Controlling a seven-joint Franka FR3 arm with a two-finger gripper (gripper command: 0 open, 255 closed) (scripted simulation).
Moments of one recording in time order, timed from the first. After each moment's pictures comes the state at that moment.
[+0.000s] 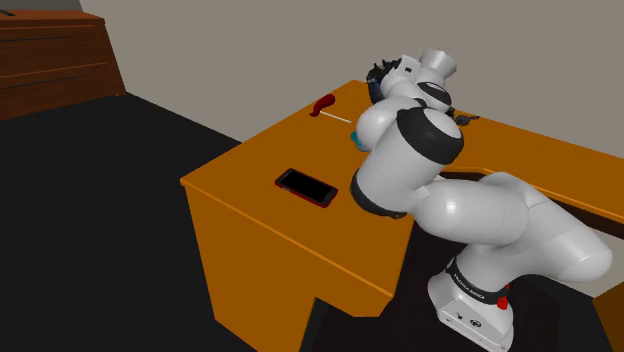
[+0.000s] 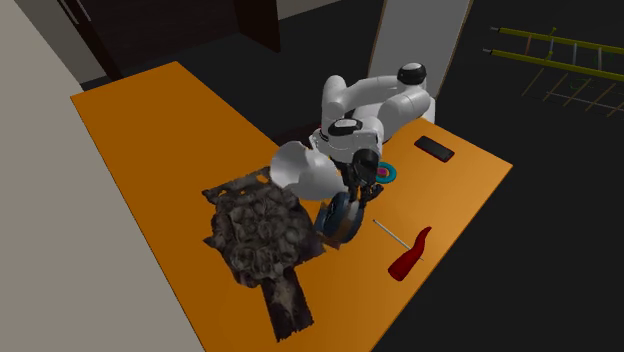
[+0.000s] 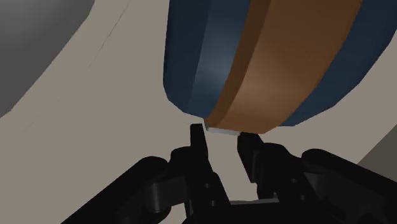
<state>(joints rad) -2.15 -1.33 1.36 -2.50 -0.13 3.93 0.86</state>
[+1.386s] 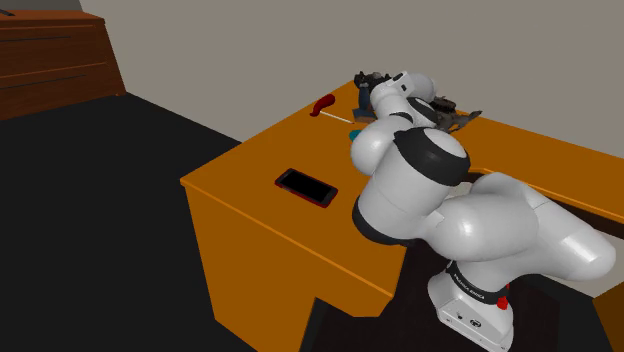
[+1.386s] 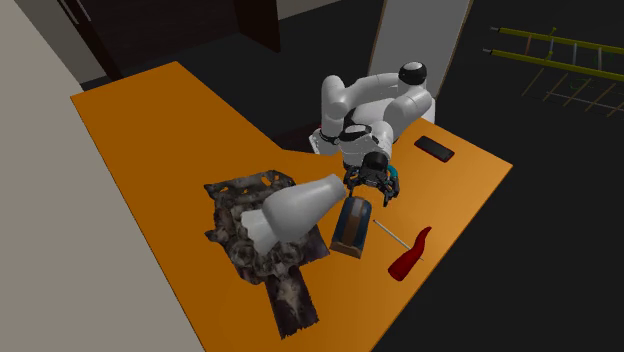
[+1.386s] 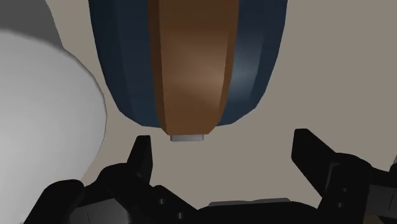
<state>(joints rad) -2.00 -1.36 1.45 -2.58 0.06 3.82 1.25</state>
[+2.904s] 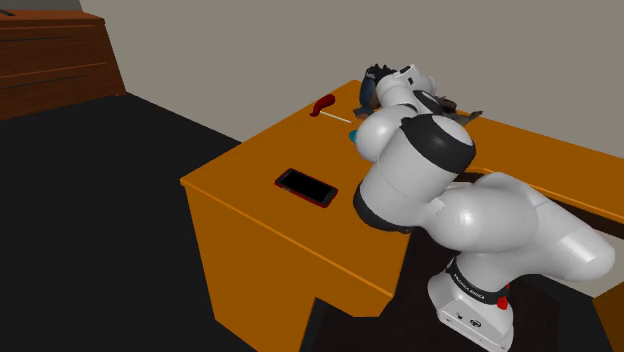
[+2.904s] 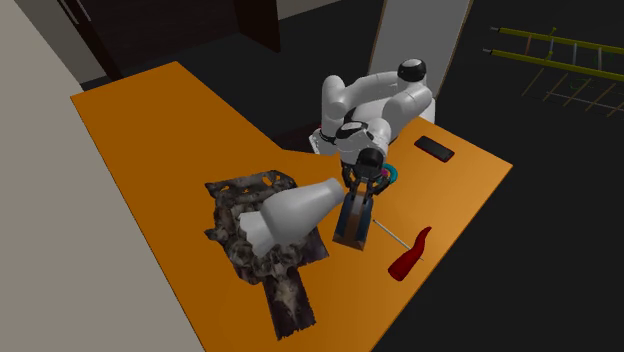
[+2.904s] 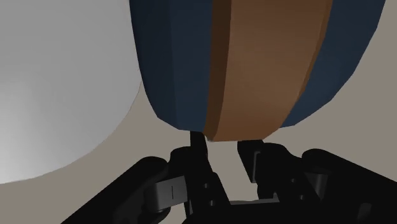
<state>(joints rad) -2.04 -1.32 1.41 -2.55 0.05 3.81 1.24</state>
